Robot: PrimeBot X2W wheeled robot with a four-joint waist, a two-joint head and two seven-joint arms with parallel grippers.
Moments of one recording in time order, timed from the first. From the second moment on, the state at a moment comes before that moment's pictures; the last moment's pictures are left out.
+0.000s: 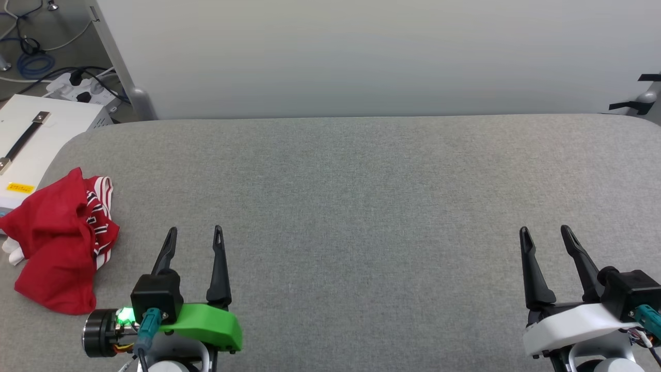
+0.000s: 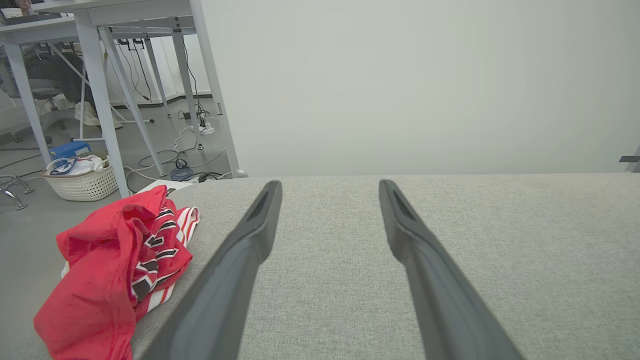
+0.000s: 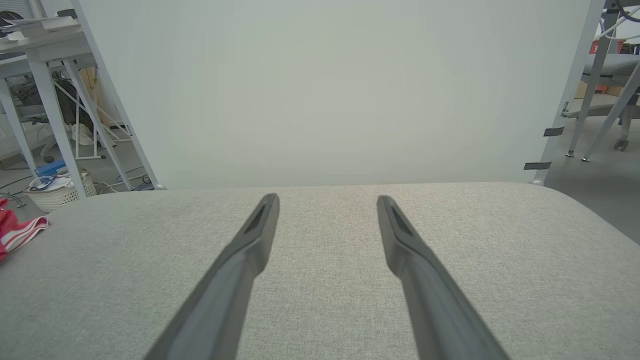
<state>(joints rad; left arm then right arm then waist) 0.02 0.06 -0.04 -0.02 -0.04 0.05 -0.13 0.05 -0.05 -0.02 -0.05 0.17 0.13 -0.13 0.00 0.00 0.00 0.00</state>
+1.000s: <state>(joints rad) 0.04 0.06 -0.06 -0.02 -0.05 0.06 -0.19 0.07 -0.05 -0.04 -0.07 0.20 0.13 -0.19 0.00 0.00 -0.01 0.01</state>
